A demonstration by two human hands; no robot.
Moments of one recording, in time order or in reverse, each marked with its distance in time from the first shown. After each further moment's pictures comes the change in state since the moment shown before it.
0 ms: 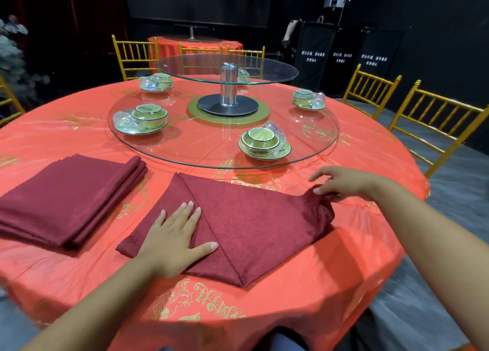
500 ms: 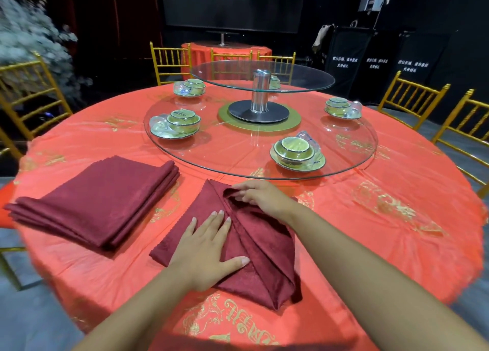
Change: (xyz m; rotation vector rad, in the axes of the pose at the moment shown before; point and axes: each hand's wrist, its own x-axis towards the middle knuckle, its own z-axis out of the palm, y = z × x) left_hand -0.003 0.002 -0.001 -0.020 0.011 0.000; right_hand 0.052 -0.120 0.172 0.373 -0.189 -0.349
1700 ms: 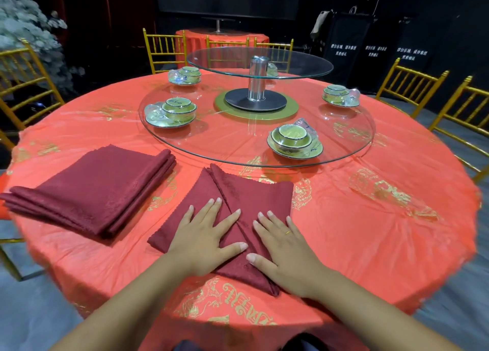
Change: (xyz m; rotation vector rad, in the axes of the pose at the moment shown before) left_hand 0.001 0.001 0.002 -0.022 0.006 0.012; right_hand -0.110 0.072 0.019 -1.131 0.035 -0.180
